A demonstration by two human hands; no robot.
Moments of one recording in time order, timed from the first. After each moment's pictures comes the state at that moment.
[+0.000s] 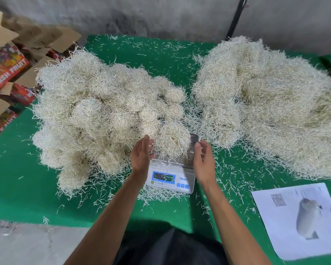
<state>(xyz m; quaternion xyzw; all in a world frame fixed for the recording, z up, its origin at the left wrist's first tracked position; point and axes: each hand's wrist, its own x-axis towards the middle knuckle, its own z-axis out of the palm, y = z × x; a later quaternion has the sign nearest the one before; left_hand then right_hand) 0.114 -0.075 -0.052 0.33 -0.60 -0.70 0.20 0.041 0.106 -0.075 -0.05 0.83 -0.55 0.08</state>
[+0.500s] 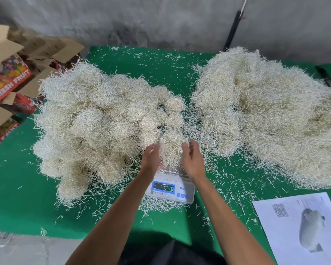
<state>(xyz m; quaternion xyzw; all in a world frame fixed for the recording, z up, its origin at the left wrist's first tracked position) 0.071 -0.077 -0.067 0.36 -0.68 -0.64 0.08 0.016 0.068 -0.062 -0.09 0.83 -0.54 0.13</state>
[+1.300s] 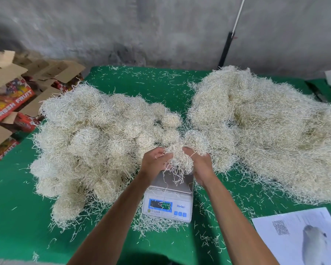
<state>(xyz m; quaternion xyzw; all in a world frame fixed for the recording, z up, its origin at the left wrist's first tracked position) 0.041 -0.084 -0.028 0.26 -0.70 -0.66 0.08 -0.037 0.085 -0.029 0.05 0.63 -0.73 0.25</state>
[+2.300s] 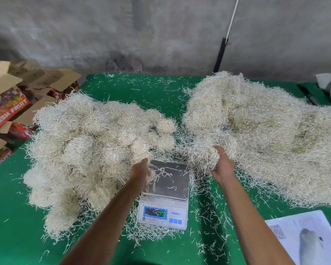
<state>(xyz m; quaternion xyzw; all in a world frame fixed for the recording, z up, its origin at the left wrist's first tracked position) 0.038 -0.096 -0.044 0.42 -0.69 -0.59 0.04 -0.084 0.149 -0.016 0.23 0.56 -0.78 0.15</state>
